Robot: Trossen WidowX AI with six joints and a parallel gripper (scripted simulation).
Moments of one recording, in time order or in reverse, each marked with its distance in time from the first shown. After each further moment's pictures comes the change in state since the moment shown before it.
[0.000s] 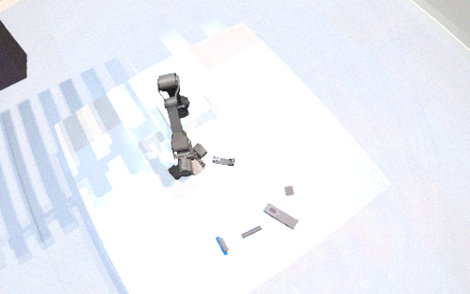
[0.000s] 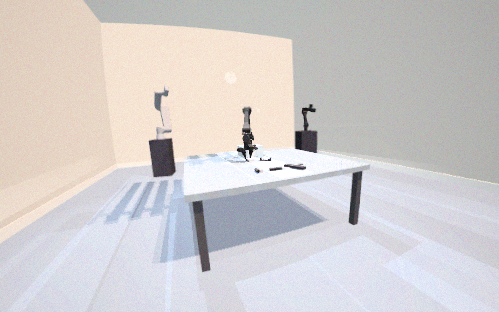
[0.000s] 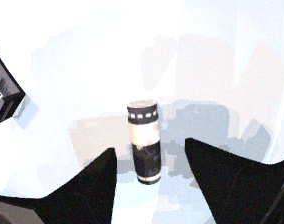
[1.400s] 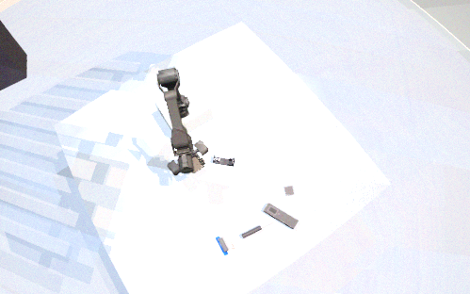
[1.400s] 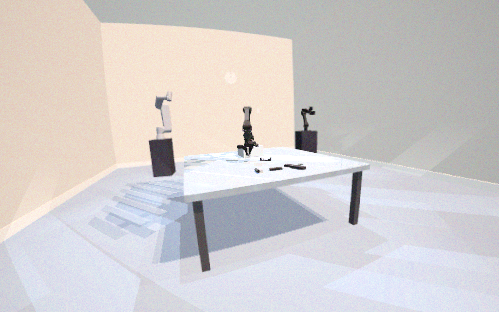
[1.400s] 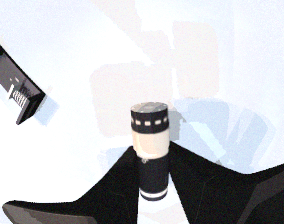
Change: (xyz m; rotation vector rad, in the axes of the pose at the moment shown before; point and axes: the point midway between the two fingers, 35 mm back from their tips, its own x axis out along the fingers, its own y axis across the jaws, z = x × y) arm -0.027 0.007 0.000 0.096 0.014 0.010
